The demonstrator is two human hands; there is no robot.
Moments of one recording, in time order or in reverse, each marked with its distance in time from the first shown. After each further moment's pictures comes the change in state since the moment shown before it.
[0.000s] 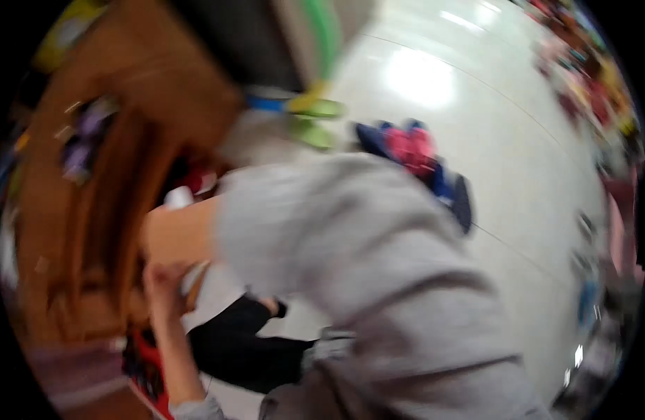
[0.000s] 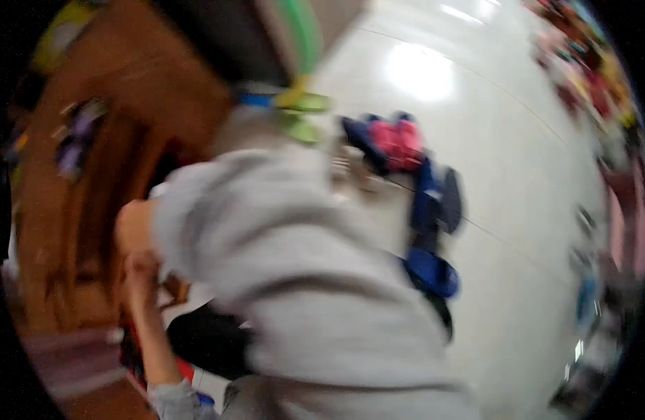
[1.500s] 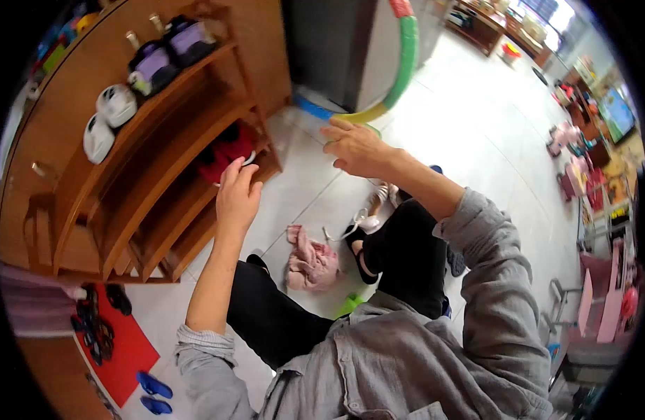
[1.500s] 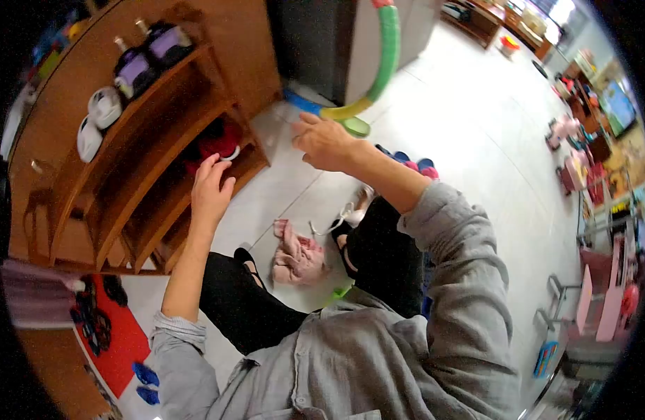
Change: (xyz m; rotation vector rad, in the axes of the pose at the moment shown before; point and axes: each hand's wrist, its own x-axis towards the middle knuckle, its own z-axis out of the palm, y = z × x) left_hand 0.061 -0.034 0.044 0.645 0.004 0.682; right_hand -0.117 0.037 0.014 -0.267 0.176 0.584
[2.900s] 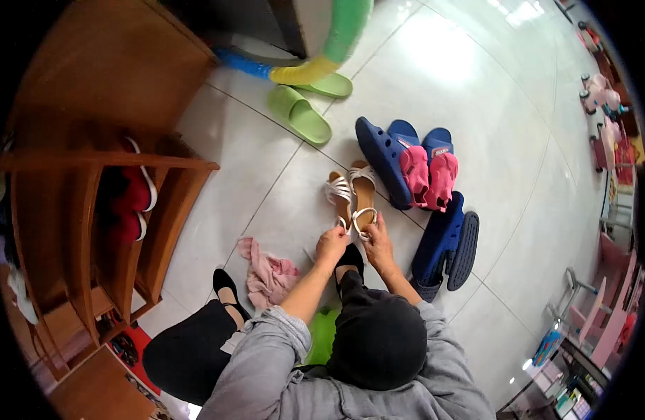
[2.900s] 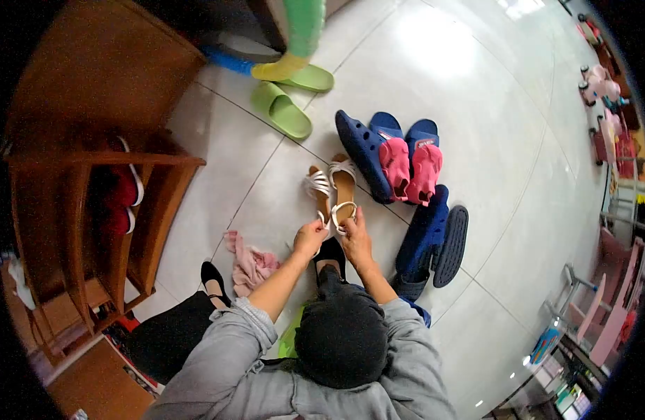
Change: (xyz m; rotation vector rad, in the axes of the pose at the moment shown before) left_hand -0.117 0.105 0.446 -0.369 -0.846 -0.726; right_hand -0.222 0.049 0.371 0.879 0.203 1.177
